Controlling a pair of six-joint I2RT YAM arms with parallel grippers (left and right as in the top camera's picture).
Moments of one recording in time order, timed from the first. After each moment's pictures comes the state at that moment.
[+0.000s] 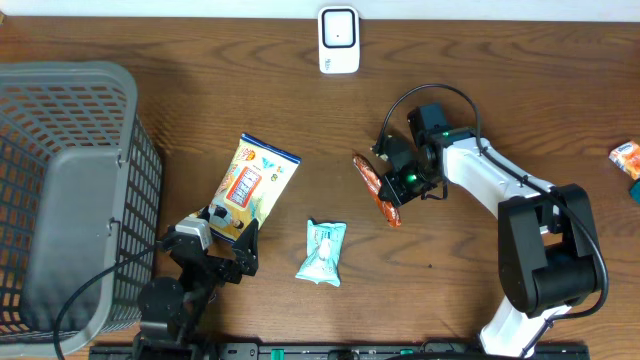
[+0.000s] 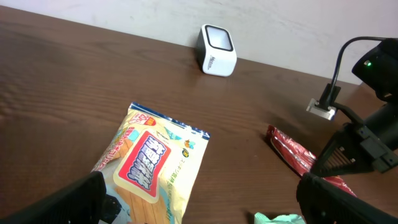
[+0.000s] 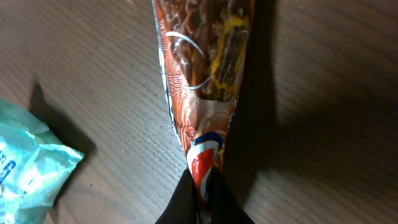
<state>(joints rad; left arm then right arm) -0.11 0.01 0.09 -0.31 0.24 -0.29 0.27 1.90 1.15 -0.71 -0.44 -0.21</state>
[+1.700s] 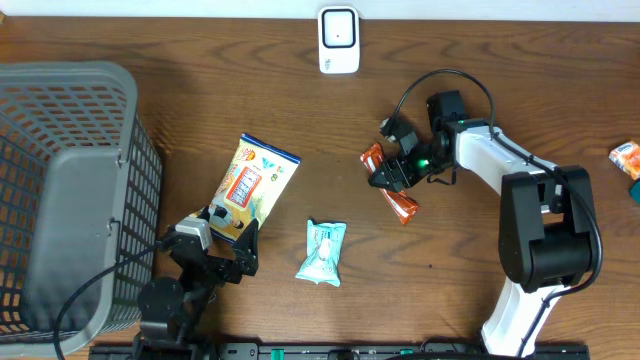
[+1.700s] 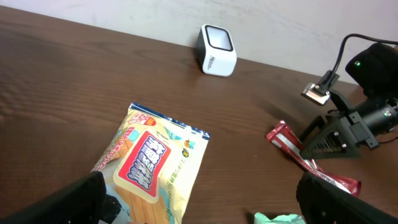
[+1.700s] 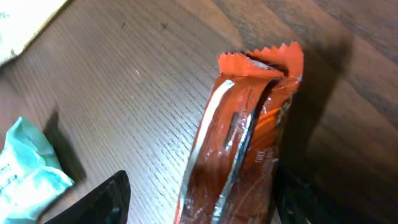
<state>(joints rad) -0.11 0.01 0.09 -0.31 0.24 -0.29 0.16 2.02 1.22 -0.61 -0.63 -0.43</state>
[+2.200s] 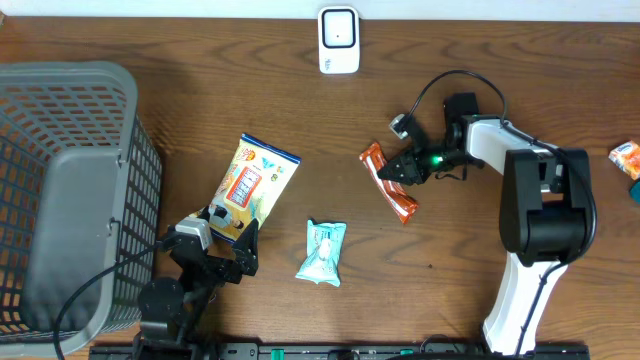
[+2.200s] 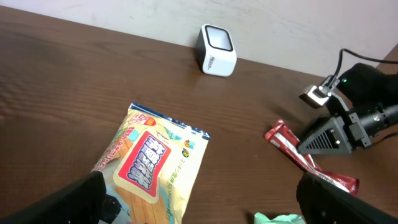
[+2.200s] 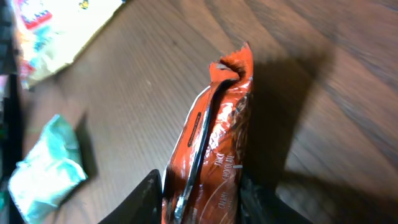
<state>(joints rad) -0.11 0.01 0.09 -0.31 0.24 -0.29 0.07 2.19 1.30 -0.66 -0.89 -0.59</state>
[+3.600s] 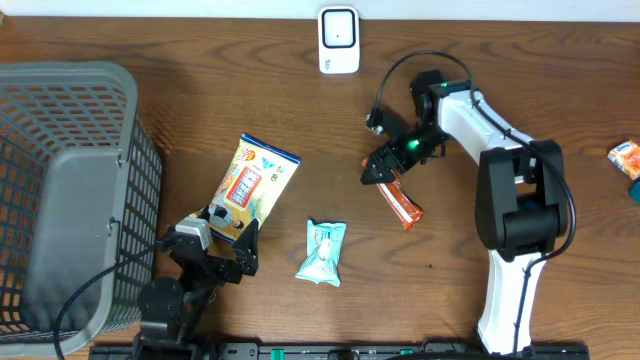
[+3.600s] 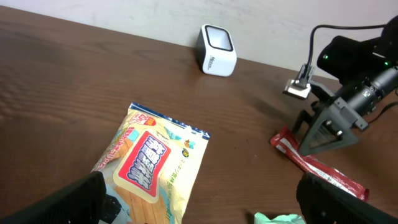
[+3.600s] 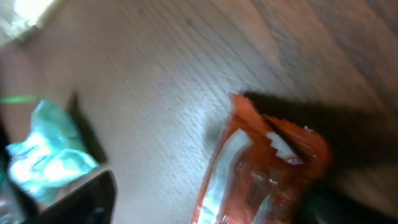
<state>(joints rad) -0.11 0.01 0.09 -0.31 0.24 -0.29 0.21 2.23 1.57 -1.00 -0.60 -0.56</state>
